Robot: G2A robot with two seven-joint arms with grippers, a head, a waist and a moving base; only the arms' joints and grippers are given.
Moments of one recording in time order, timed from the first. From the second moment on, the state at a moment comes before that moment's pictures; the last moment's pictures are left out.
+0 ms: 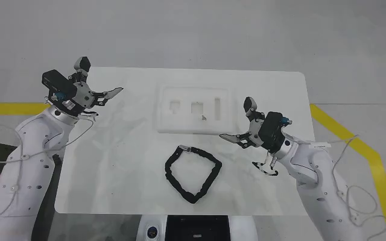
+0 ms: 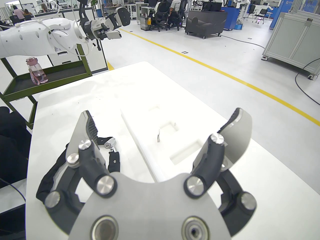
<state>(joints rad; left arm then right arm) 1.16 -0.85 -1.50 -1.50 1.29 -0.57 0.44 -1.33 -1.12 1.38 -1.85 -1.11 -0.75 0.04</state>
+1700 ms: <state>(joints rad) 1.04 -0.86 -1.02 -1.59 1.84 -1.01 0.50 -1.33 -1.12 1.38 -1.85 -1.11 -0.75 0.04</state>
